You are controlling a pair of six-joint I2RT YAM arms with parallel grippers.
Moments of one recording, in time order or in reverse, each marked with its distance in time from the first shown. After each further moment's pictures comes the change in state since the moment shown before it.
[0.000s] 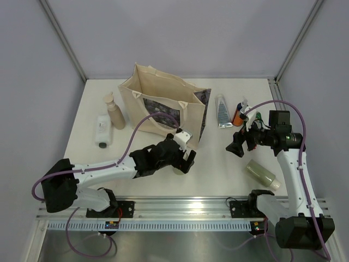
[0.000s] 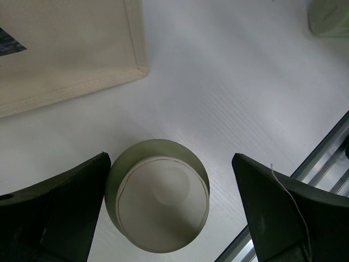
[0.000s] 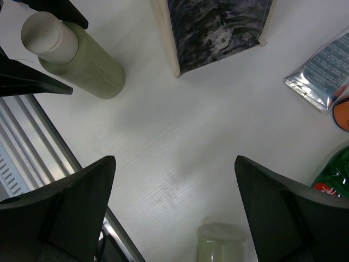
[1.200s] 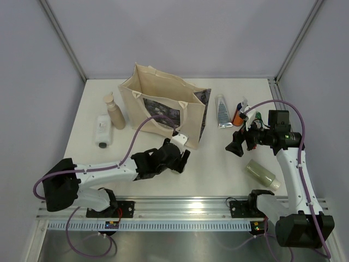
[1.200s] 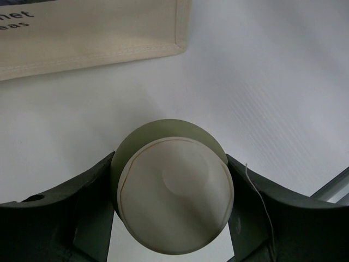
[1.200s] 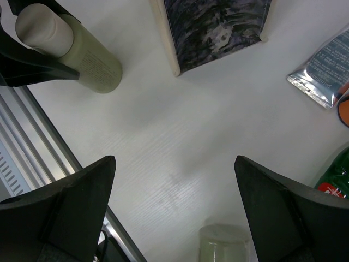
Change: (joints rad) left arm -0.032 0.013 -0.036 -0.035 -0.164 -0.077; right arm 0.000 0.014 -0.011 0.016 0.001 0.019
